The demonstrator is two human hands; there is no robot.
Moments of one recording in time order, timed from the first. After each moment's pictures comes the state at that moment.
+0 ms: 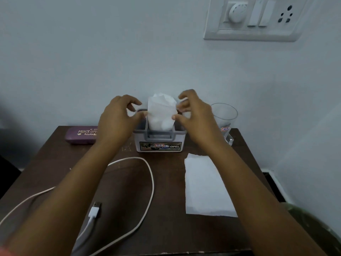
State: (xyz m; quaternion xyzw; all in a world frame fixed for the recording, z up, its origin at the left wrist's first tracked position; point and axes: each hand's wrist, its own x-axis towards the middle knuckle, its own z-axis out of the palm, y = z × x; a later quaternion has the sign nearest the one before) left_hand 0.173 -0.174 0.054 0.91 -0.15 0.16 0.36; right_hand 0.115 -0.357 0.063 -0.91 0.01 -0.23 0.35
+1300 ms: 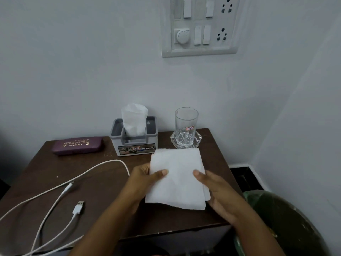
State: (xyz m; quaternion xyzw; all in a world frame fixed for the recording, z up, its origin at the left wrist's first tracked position) left_hand 0.037 -0.238 0.003 0.70 -0.07 -0.24 0.67; right_hand -0.056 -0.417 -0.006 -0.55 0.16 0.04 0.82
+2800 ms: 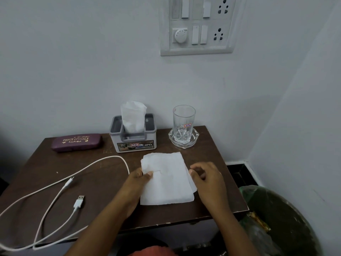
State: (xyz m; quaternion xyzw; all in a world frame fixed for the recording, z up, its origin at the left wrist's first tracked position) left_hand 0.031 -0.223 -0.017 0.67 0.02 -0.29 0.68; right_hand -0.050 -0.402 -0.037 -0.85 0.22 -0.23 0.41
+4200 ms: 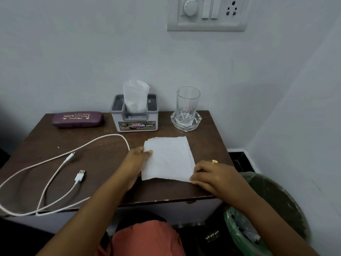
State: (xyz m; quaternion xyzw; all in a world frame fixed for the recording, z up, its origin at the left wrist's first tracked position) left_hand 0.038 -0.225 -0.019 0.69 0.04 -0.28 0.67; right_hand -0.086 -0.443 -0.026 -0.97 -0.19 -0.14 0.10
